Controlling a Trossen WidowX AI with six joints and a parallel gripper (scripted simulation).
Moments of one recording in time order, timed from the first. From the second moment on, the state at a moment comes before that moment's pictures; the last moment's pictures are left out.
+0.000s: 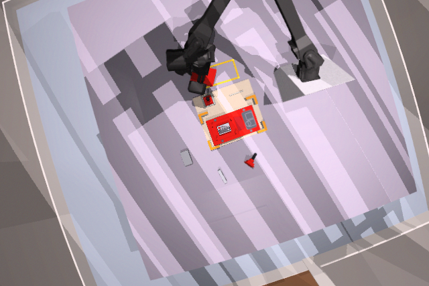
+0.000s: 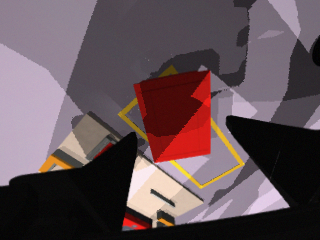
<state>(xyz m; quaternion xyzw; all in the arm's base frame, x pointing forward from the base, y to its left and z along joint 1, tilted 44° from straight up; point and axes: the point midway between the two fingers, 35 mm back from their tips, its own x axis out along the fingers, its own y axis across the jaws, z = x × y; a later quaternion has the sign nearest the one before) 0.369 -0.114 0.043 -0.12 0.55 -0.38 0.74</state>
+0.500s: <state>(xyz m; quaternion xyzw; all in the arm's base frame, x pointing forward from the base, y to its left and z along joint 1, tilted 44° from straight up) 0.370 -0.120 0.037 -0.12 0.55 -0.38 0.74</state>
